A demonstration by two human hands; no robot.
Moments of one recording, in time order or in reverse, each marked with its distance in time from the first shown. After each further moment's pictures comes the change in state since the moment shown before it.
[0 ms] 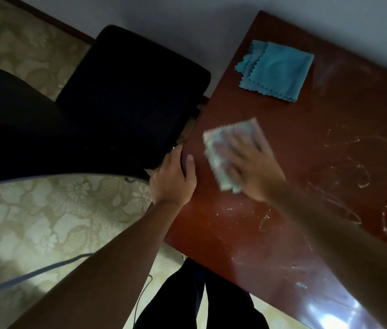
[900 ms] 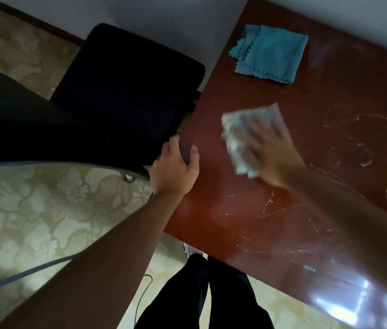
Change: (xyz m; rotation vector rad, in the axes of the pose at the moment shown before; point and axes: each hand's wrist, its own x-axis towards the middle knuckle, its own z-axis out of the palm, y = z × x) left_hand 0.000 -0.004 0.007 0.025 0.027 0.031; right_hand -0.025 0.019 0.008 0.042 -0.015 0.066
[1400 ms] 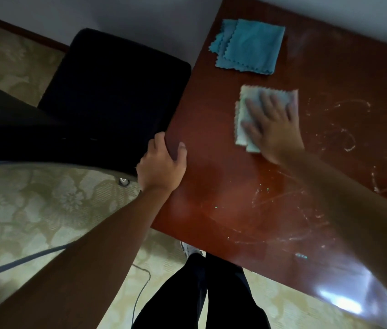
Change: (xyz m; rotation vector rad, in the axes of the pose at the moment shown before) left_hand 0.000 0.001 0.001 -0.006 0.018 0.027; right_hand -0.005 0.027 -0.001 0.156 0.029 0.429
